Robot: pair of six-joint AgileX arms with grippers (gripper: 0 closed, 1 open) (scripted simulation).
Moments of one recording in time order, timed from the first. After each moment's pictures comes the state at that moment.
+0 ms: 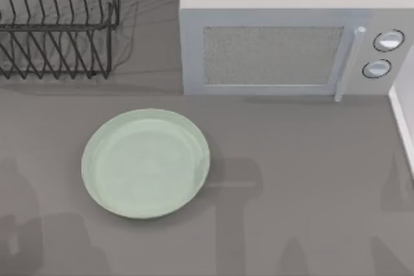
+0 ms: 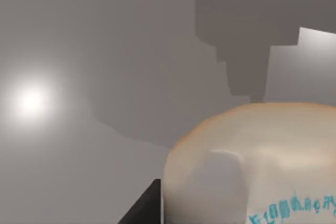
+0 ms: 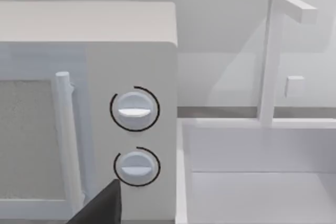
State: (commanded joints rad) left arm 0.40 1.45 0.84 -0.99 0.00 1.53; right arm 0.00 0.00 0.00 0.00 0.00 0.00
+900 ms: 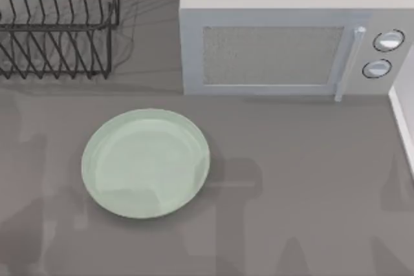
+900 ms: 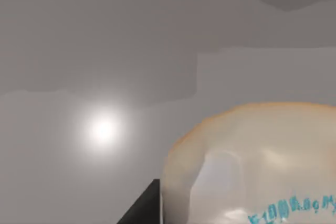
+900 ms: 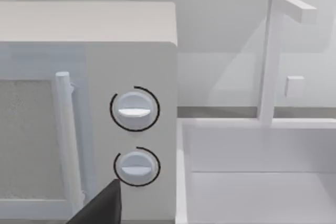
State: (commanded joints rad) left arm 0.25 1.49 1.06 -1.15 0.00 1.69; right arm 0.00 0.00 0.00 0.00 0.00 0.00
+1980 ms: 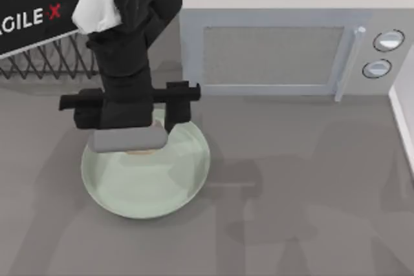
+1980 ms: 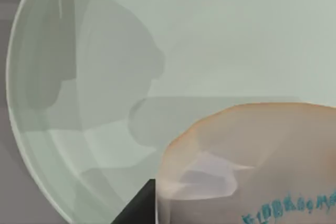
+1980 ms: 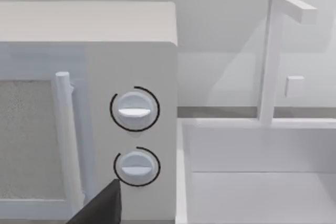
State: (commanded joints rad) left arm -0.50 1.97 1.53 -1.13 0.00 2.59; right arm 0.00 0.00 0.00 0.00 0.00 0.00
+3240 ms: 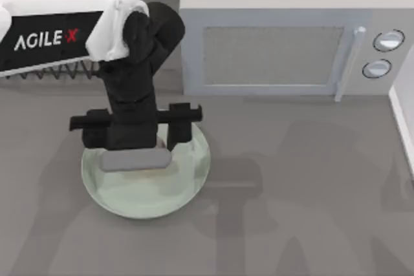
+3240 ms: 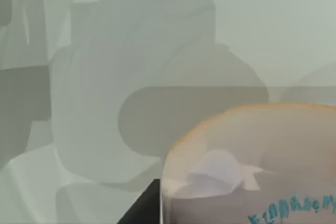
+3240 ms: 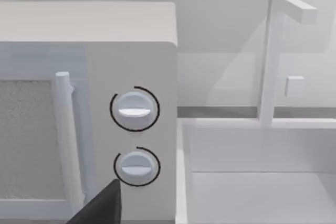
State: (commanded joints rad) left arm -0.50 2.03 1.43 -0.97 0.00 2.59; right arm 0.00 0.00 0.00 0.00 0.00 0.00
